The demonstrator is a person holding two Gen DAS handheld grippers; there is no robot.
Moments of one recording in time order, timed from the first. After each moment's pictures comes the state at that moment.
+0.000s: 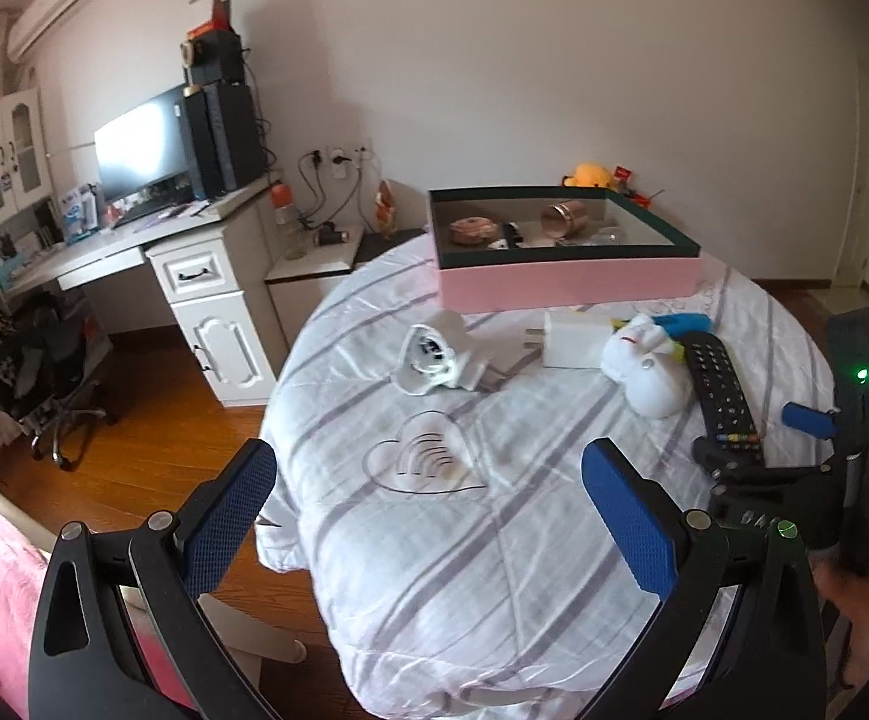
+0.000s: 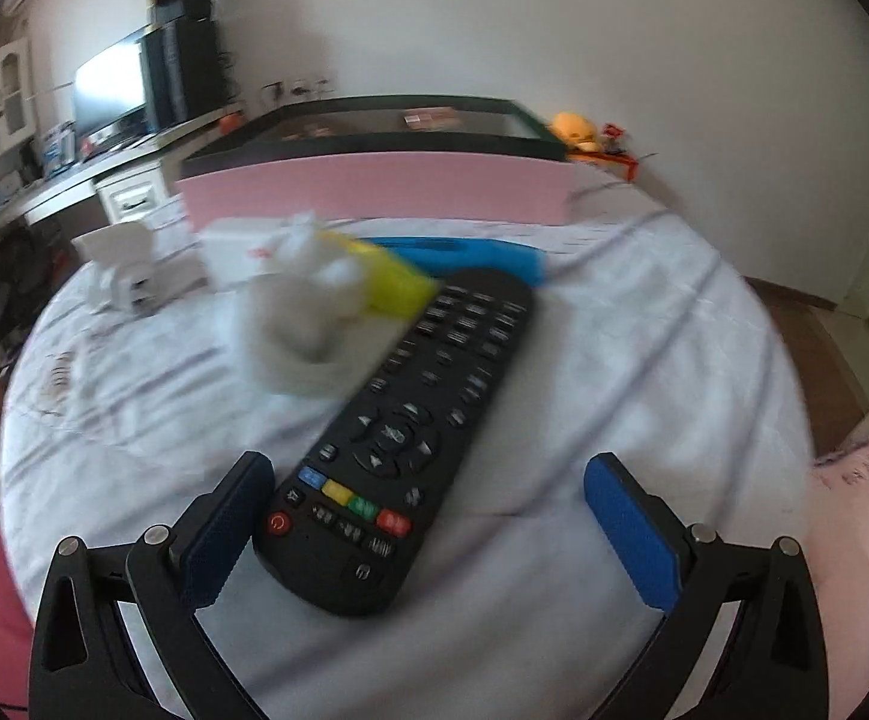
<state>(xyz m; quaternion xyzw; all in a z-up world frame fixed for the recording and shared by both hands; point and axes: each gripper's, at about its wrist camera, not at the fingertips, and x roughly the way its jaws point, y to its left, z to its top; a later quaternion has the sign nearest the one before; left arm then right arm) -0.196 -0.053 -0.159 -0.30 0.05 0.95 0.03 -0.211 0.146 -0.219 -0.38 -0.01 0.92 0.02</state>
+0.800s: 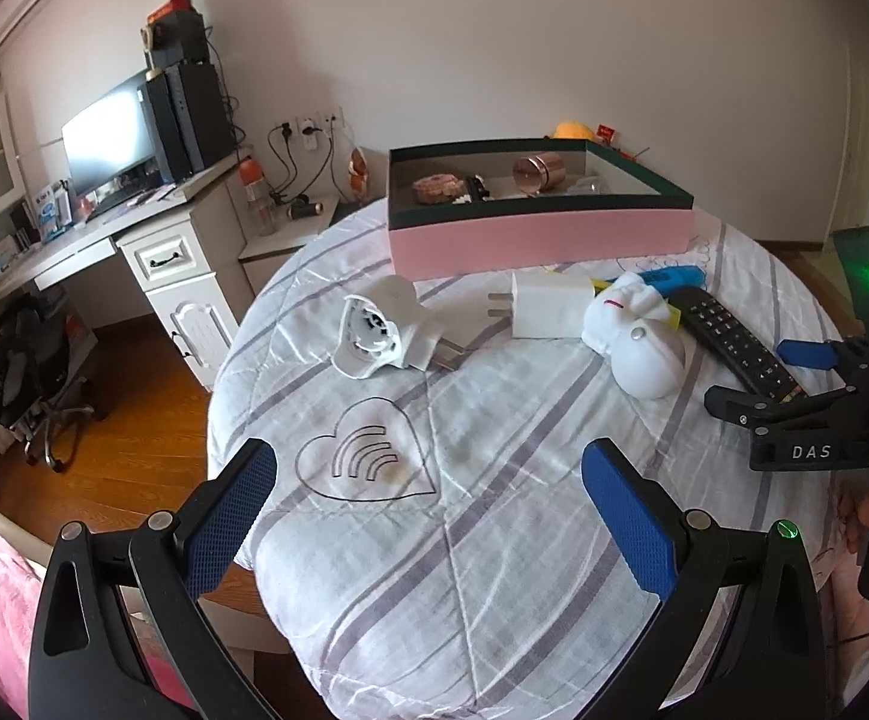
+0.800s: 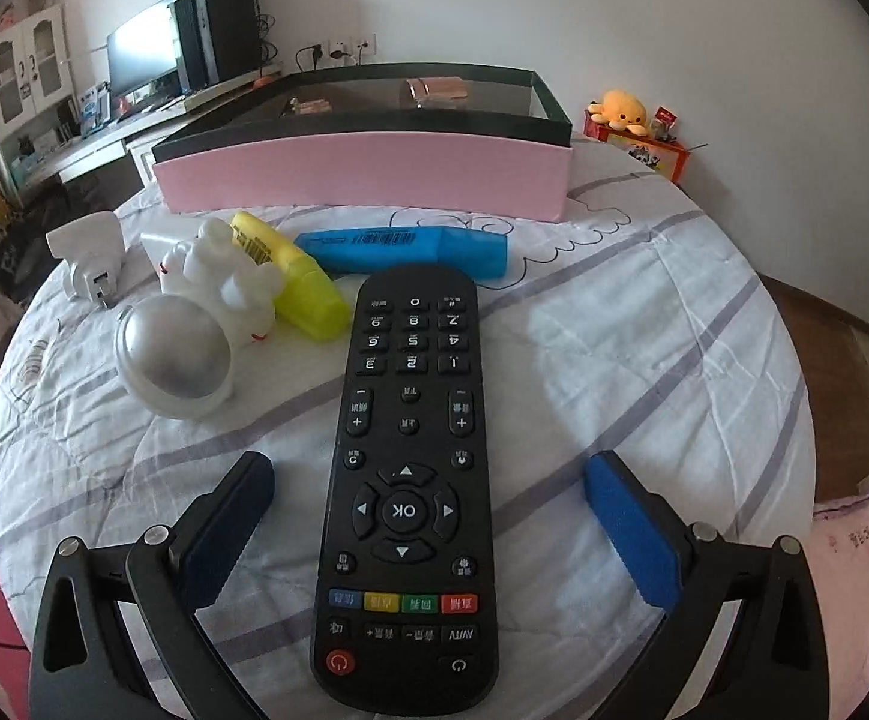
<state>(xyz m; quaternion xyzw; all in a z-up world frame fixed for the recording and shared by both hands) -0.226 -0.025 -0.185 -0.34 0.07 0.93 0.05 -0.246 0.169 -0.218 -0.43 -0.02 0.90 -0.06</state>
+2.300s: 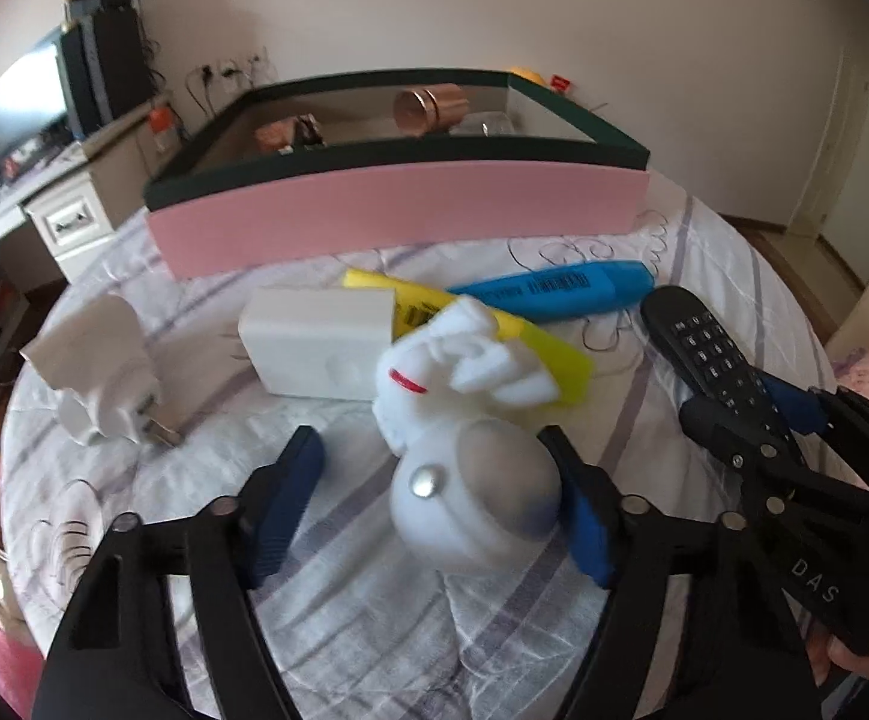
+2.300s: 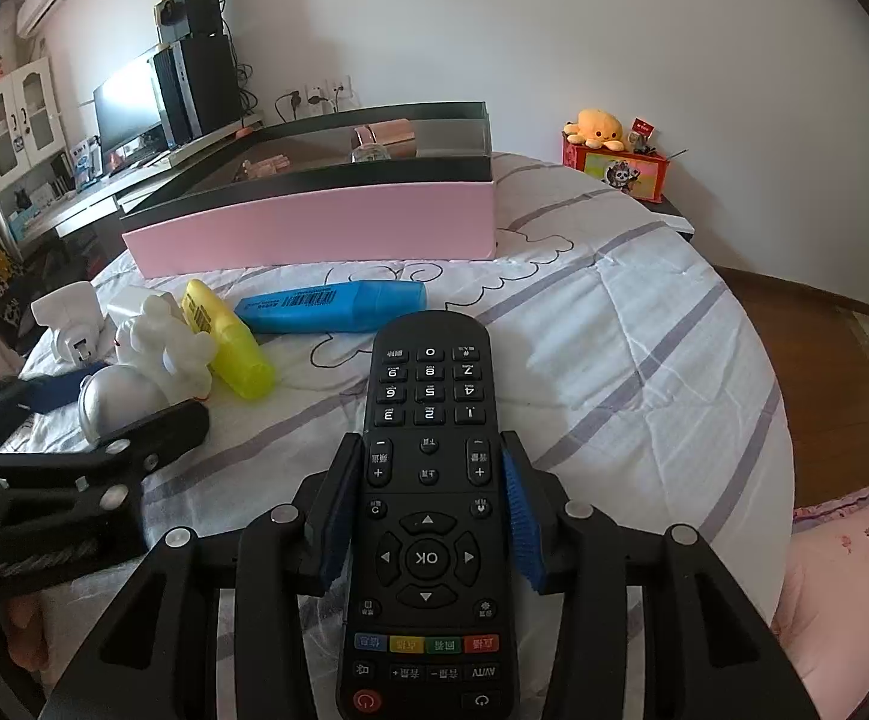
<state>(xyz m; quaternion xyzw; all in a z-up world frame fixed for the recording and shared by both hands) -0.312 0.074 -0.226 -0.41 0.03 0.90 0.11 -0.261 0.207 -0.213 -0.39 0.02 0.92 -0.06</state>
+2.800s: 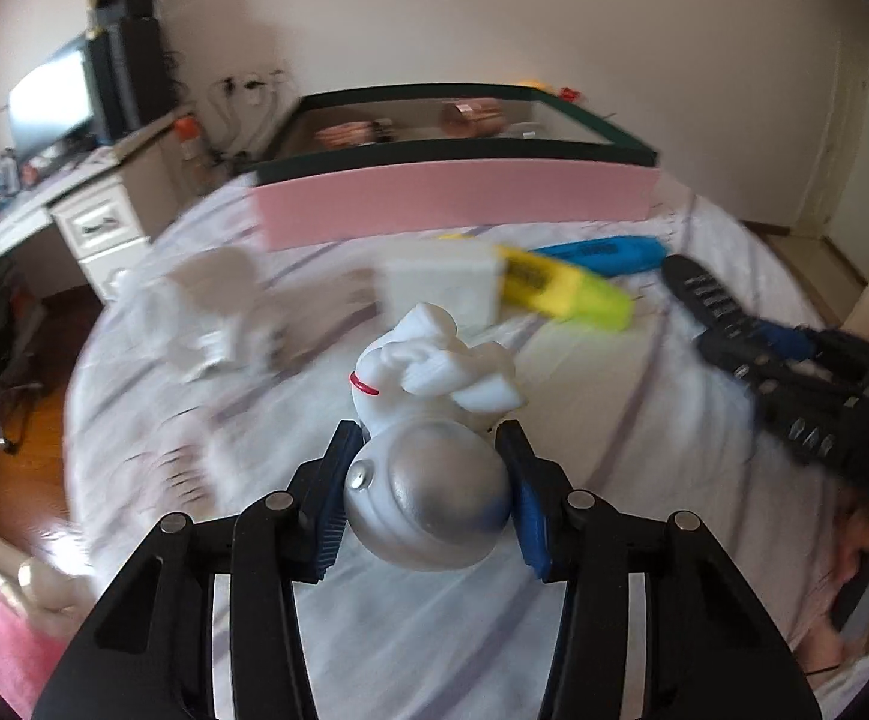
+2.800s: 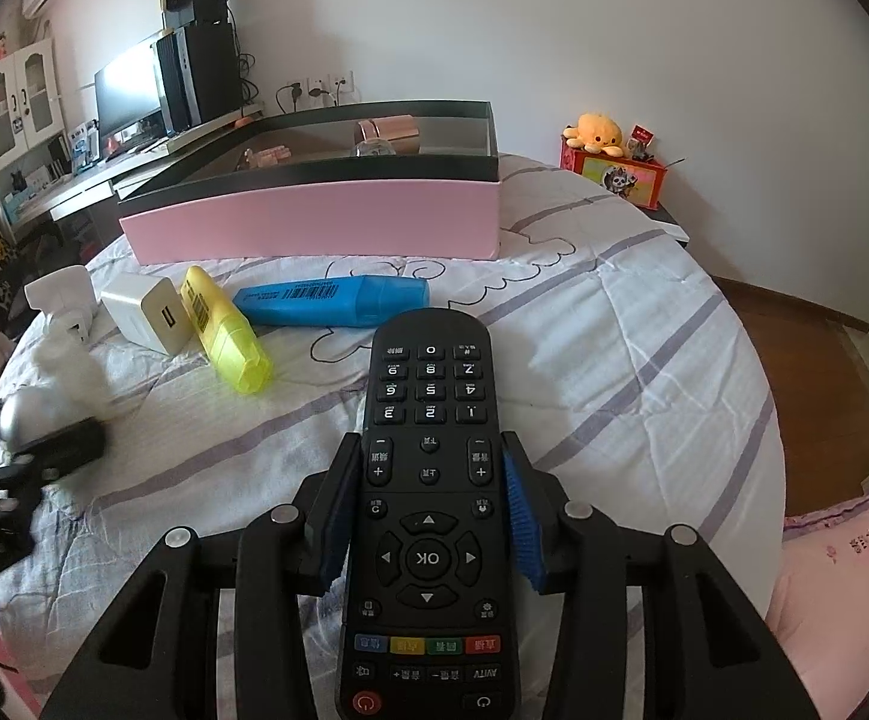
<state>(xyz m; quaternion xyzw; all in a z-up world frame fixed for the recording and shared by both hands) -0.264 0.022 -0.218 -0.40 0.06 0.91 0.08 -0.259 0.200 -0.213 -0.39 -0.01 0.92 -0.05</state>
